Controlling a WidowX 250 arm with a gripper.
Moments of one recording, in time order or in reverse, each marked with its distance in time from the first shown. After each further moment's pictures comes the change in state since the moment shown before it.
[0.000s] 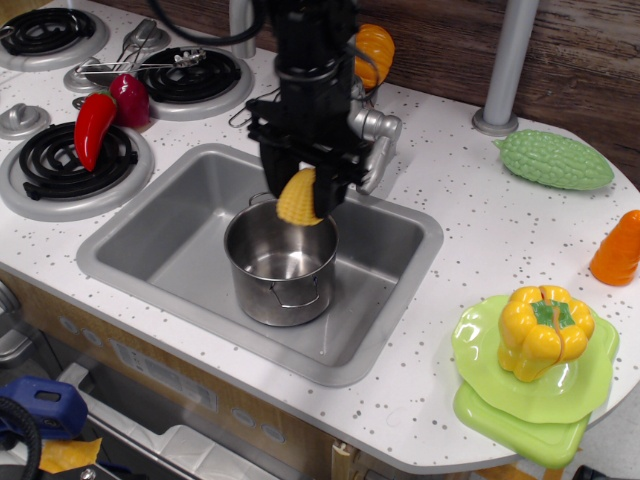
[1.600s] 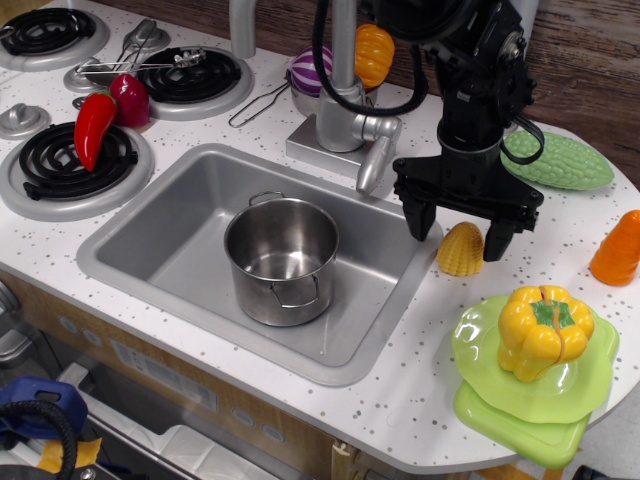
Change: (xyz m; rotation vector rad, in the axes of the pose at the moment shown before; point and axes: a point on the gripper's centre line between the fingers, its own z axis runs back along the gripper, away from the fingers) arm 0.063 -0.113 -0.030 -0.065 -0.184 0.165
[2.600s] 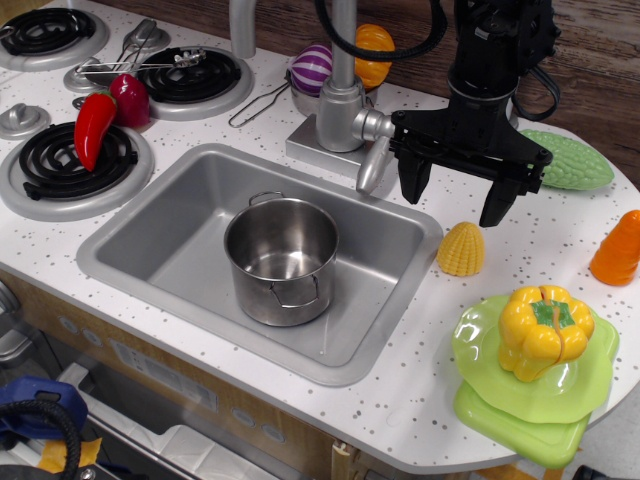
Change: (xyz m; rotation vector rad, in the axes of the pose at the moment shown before) arm 0.003 0.005 0.042 0.102 0.037 0.017
